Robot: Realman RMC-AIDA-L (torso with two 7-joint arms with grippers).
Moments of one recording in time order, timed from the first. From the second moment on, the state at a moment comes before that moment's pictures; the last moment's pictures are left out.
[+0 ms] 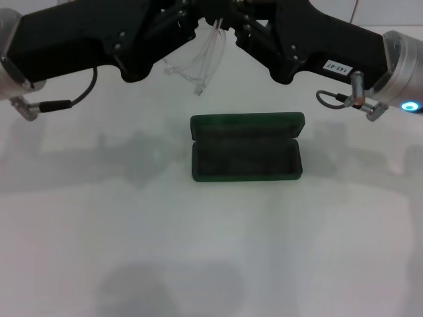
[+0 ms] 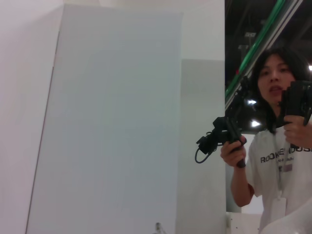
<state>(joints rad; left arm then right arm) -0.53 -2.05 1.04 0.87 1.23 1.84 -1.51 0.76 2.03 -1.46 -0.37 -0.80 -1.65 0.99</state>
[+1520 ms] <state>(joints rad) -0.51 -2.05 1.00 0.86 1.25 1.85 -1.49 0.75 2.02 -1.44 -0.38 -0.79 -1.63 0.95</state>
